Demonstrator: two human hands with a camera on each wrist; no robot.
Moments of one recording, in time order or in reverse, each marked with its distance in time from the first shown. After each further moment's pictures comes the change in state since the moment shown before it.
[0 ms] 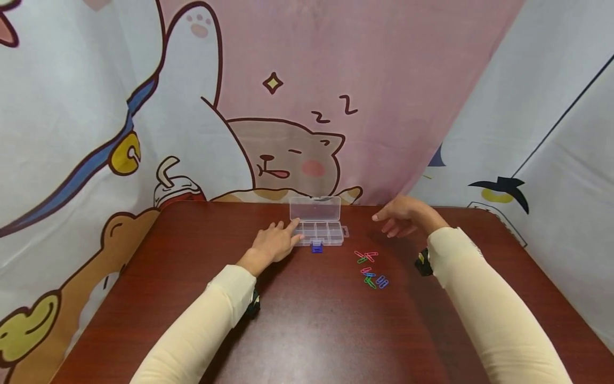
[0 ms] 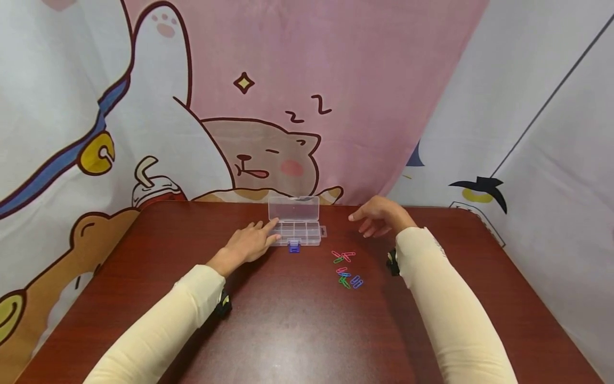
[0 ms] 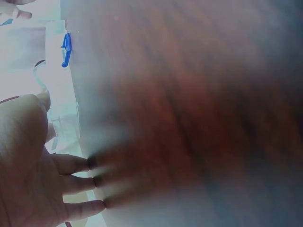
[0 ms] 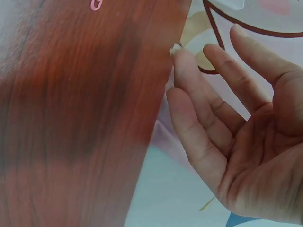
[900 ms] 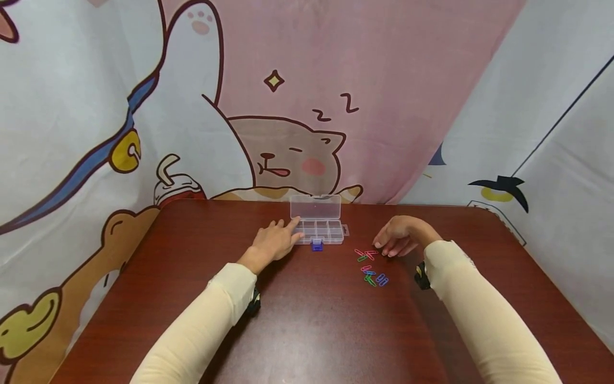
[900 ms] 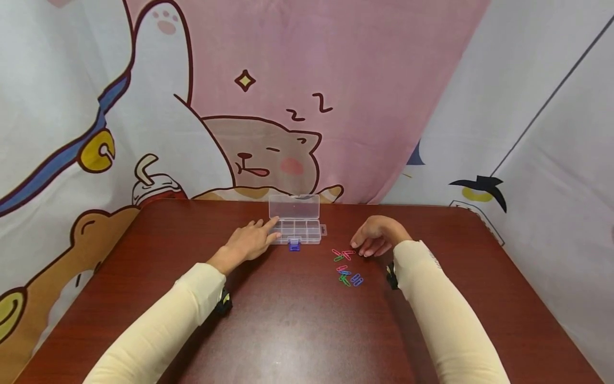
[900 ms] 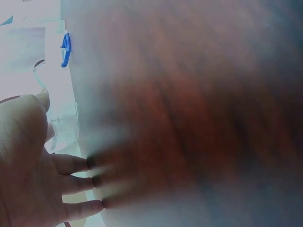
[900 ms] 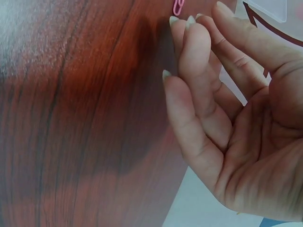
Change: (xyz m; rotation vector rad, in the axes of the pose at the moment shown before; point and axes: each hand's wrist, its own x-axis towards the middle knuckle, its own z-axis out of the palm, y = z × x) left_hand -0.001 -0.001 0.000 -0.016 0.007 0.001; right_hand 0.011 0.030 0.029 -0.025 -0.128 0.060
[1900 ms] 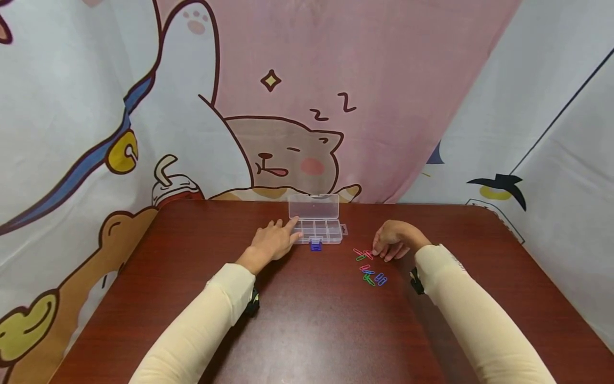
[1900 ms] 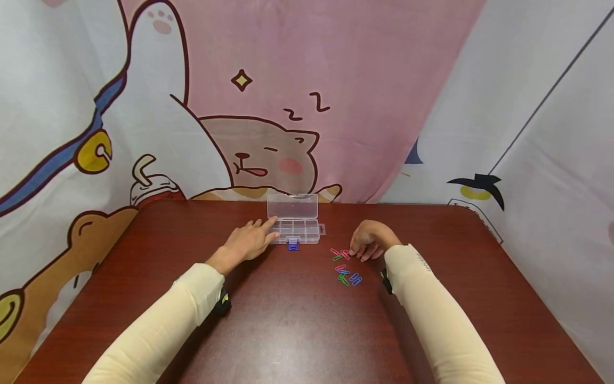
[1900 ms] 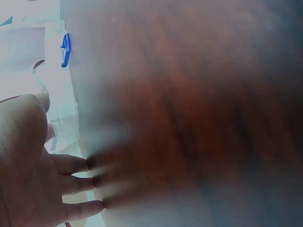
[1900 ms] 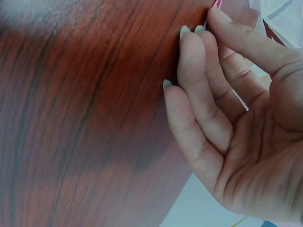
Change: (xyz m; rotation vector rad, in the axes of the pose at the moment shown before) left_hand 0.003 0.001 0.002 -0.004 -0.005 -0.014; right_hand 0.012 0.003 0.018 -0.122 0.052 -0.002
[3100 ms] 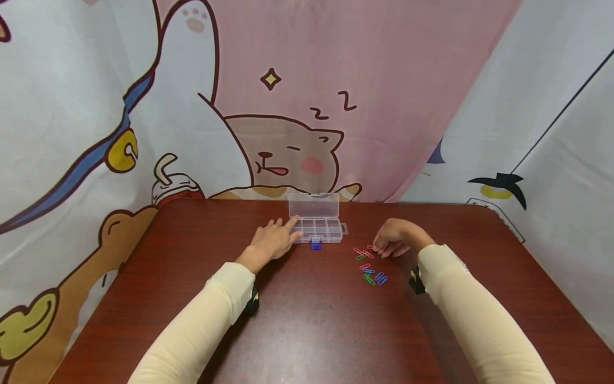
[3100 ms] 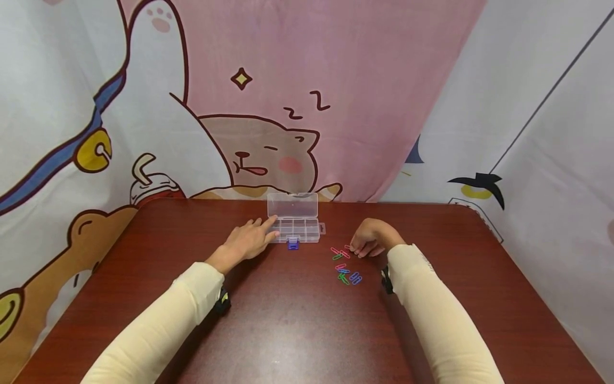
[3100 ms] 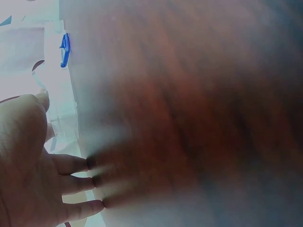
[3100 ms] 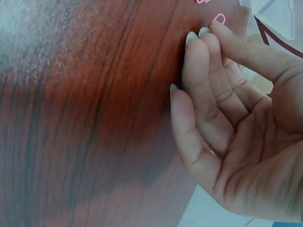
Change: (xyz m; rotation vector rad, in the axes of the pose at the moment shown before) left_hand -0.002 0.000 -0.003 -0.011 -0.020 -0.004; right_hand 0.001 0.002 -0.001 0.069 0.039 -0.012
